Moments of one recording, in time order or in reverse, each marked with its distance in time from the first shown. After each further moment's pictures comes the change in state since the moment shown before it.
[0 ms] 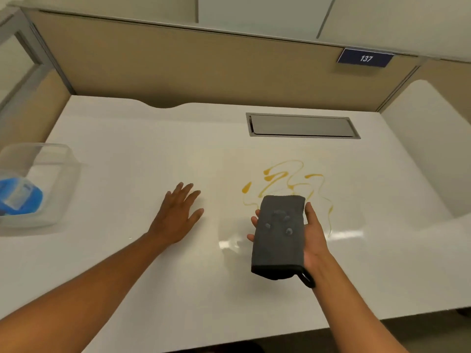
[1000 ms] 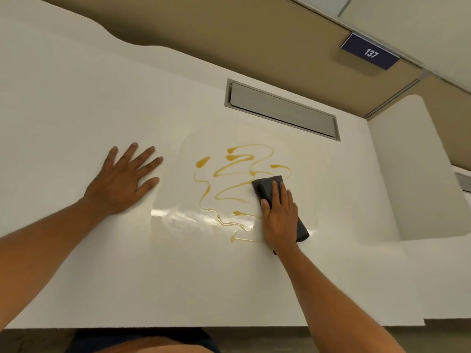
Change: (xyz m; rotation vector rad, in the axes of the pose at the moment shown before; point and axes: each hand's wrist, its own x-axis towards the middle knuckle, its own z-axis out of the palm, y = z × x) left_hand 0.016 0.021 0.065 0.300 0.219 0.033; right_hand 0.078 -0.131 -0.157 -2.276 0.698 -0.845
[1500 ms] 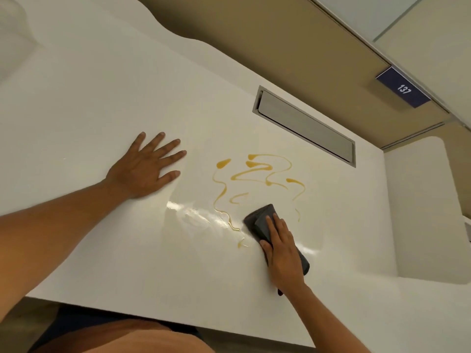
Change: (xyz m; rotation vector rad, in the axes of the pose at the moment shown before) left_hand -0.004 0.003 -0.006 0.018 0.021 -0.023; right_hand -0.055 0.008 -0.024 0.067 -0.258 -0.287
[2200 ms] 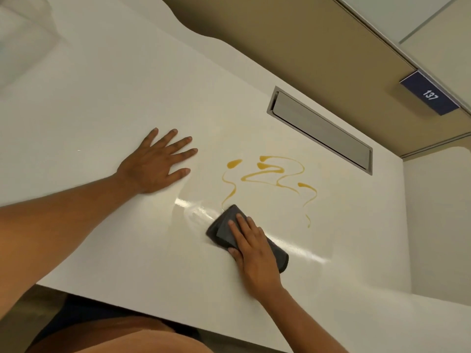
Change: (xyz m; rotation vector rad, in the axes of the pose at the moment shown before) left_hand 0.000 0.003 -0.011 -0.072 -0.068 -0.040; right_hand 0.007 -0.067 0.025 -0.068 -0.105 -0.327
